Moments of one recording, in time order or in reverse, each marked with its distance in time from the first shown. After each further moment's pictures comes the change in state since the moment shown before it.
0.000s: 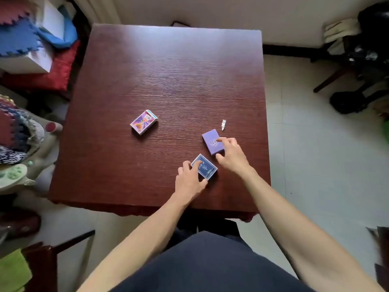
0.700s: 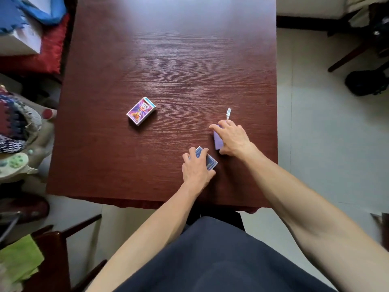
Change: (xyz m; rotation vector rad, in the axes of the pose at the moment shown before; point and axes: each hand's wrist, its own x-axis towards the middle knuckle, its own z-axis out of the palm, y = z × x) left_hand 0.027 0.019 0.010 0.112 0.016 -0.015; right_hand 0.061 0.002 0.000 -0.617 -0.150 -0.280
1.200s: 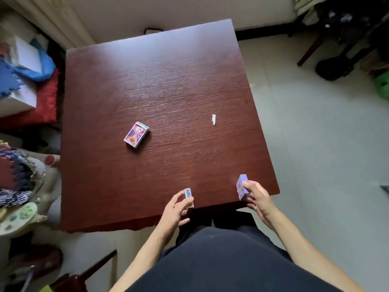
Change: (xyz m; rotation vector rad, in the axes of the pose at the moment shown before) left_hand -0.099 -0.107 -0.021 -0.990 -0.442 -0.318; right_hand -0.200 -0.034 0.111 1.785 0.143 0.765
